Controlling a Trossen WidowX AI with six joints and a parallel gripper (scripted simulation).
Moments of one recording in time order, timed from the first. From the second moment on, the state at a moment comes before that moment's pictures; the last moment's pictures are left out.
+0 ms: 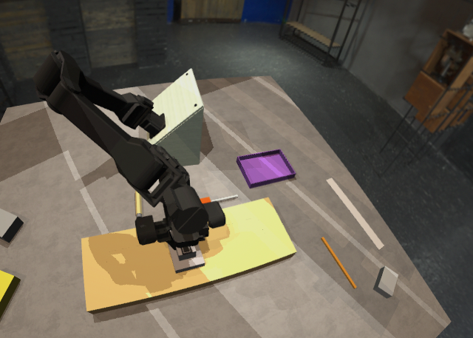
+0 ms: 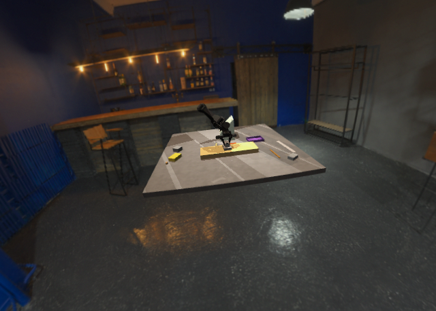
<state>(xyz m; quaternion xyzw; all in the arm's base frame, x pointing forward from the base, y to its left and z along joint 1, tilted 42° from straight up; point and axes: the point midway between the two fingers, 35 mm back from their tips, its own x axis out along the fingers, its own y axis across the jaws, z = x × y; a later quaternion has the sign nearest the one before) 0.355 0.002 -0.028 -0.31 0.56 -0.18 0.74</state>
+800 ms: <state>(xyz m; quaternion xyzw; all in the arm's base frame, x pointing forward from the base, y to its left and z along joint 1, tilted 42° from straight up) 0.357 -0.022 -0.006 -0.31 0.56 -0.18 0.74</state>
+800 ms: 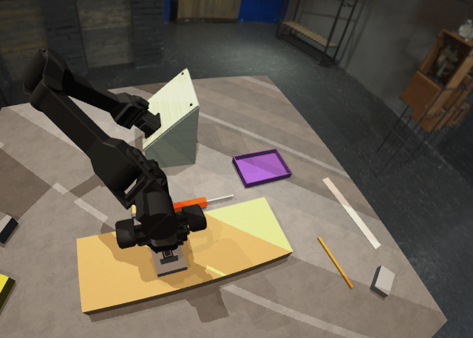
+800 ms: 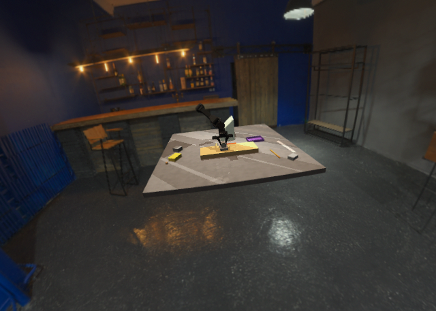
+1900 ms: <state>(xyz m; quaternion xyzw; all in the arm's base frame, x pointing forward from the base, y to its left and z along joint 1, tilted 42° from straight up) 0.361 -0.055 0.024 -0.31 0.56 -0.18 0.74</state>
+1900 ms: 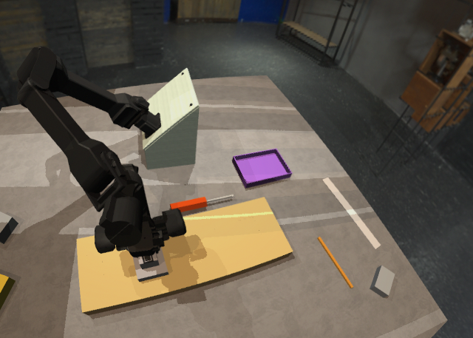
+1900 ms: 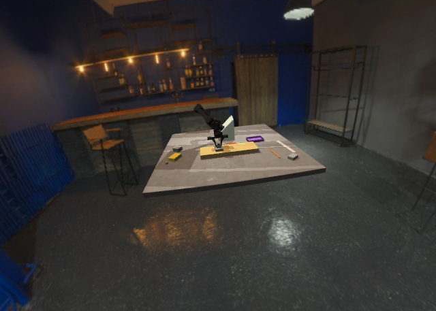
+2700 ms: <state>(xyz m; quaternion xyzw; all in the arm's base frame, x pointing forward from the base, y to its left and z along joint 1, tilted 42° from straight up) 0.363 -0.080 0.046 -0.31 0.56 -0.18 0.74</state>
